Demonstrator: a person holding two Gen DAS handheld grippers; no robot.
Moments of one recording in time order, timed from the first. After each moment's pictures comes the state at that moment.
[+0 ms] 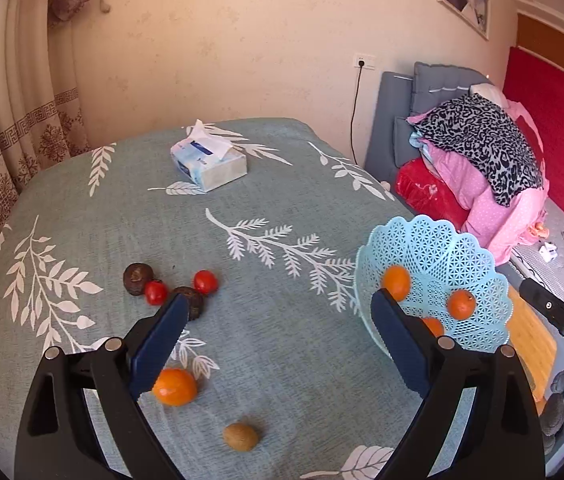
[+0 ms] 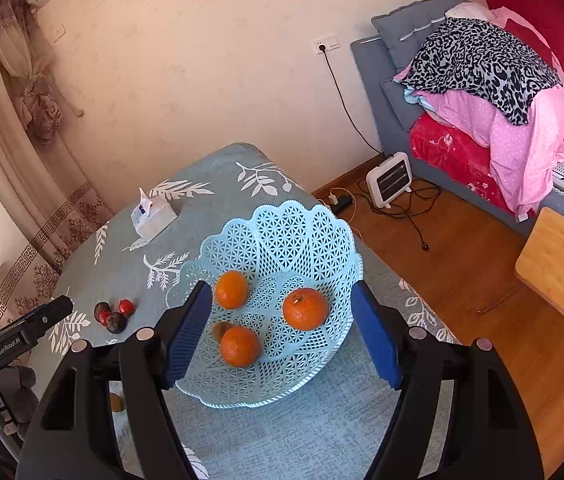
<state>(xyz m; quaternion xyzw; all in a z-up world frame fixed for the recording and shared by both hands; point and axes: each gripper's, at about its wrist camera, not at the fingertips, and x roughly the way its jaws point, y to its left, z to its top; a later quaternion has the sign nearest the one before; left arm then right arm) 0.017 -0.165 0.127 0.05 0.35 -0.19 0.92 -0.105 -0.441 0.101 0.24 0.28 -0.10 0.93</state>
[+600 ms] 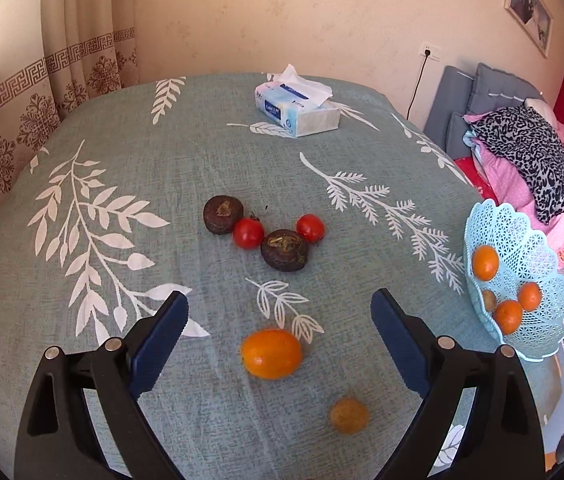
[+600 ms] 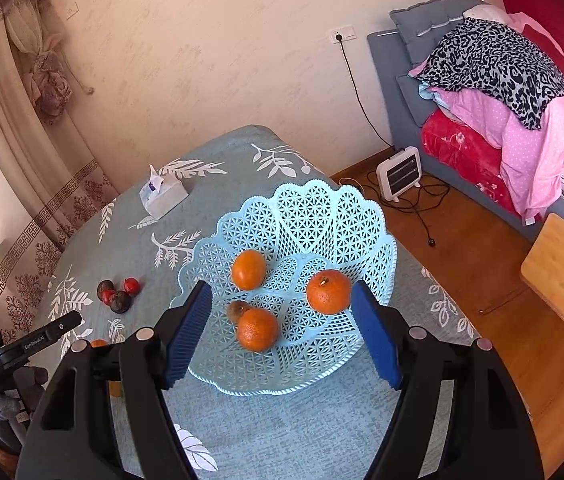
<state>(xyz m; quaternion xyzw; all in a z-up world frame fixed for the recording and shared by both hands) 0.043 -0.087 0.072 0.00 0.41 -0.12 0.90 -0.094 -0.418 0.094 0.22 0.30 -0.08 0.92</state>
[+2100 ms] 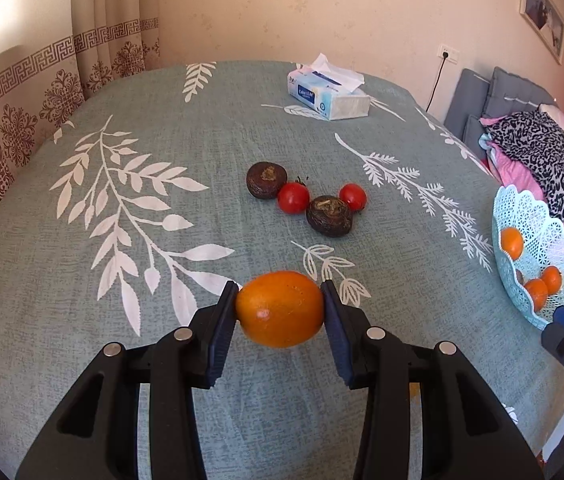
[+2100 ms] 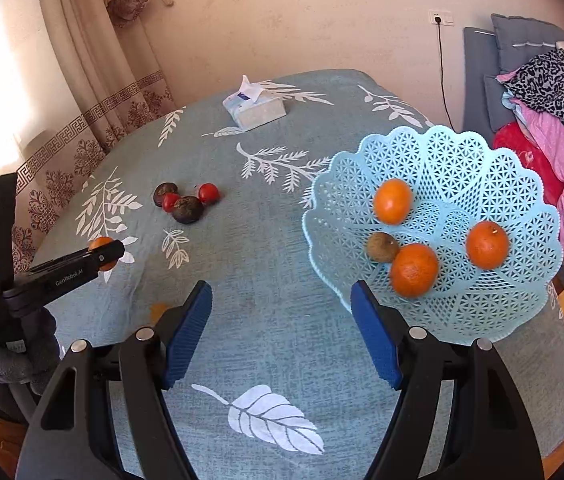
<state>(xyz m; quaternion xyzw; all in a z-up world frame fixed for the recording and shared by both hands) 0.023 -0.054 0.056 -0.01 0.40 -0.09 0.91 -0.059 -0.291 0.069 0.12 0.38 0.05 0.92</state>
